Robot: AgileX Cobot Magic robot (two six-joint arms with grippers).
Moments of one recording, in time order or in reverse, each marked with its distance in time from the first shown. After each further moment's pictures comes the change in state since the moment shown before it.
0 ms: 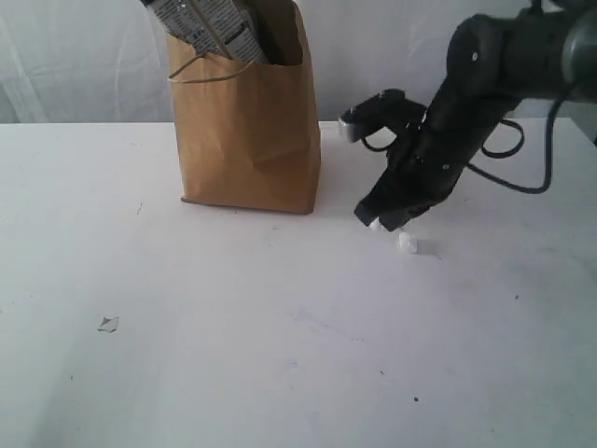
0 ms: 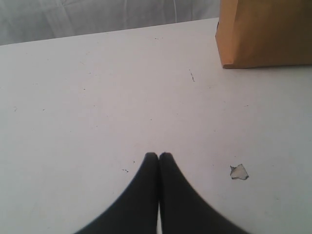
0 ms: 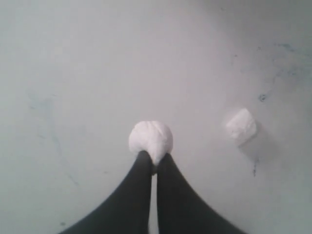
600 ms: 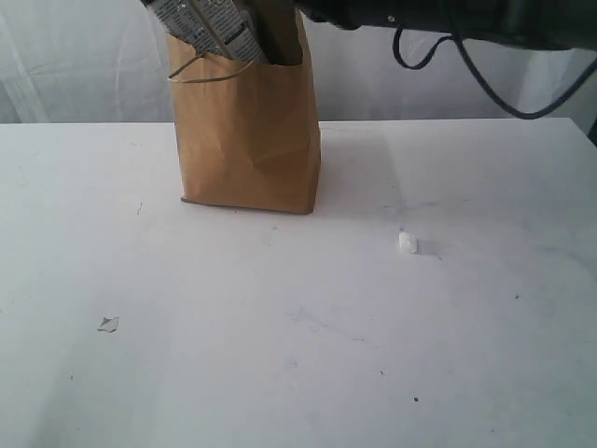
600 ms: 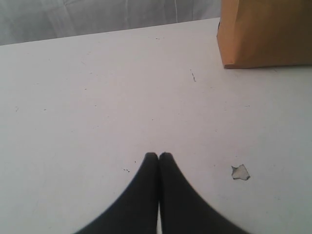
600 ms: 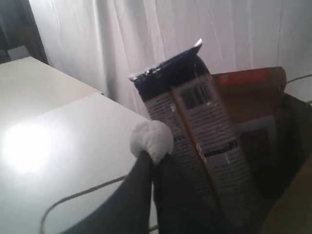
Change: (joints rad) left arm 0.000 0.000 0.000 0.000 0.005 0.000; right arm 0.000 -0.091 -0.039 1.516 -0.305 -1.152
